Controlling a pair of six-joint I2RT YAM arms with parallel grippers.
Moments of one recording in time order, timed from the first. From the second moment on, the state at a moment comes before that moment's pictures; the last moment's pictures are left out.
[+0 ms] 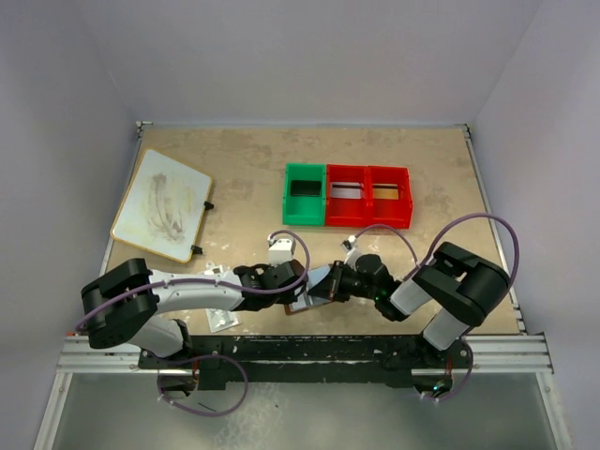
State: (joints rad) left arm -1.15 1.44 0.68 -0.27 -0.40 -0.99; right arm 0.79 1.63 0.20 0.93 -0.31 1.05
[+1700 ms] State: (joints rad) left arm -1.16 1.38 0.75 -0.27 -0.37 -0.98; right arm 0.76 1.27 0.16 0.55 -0.17 1.03
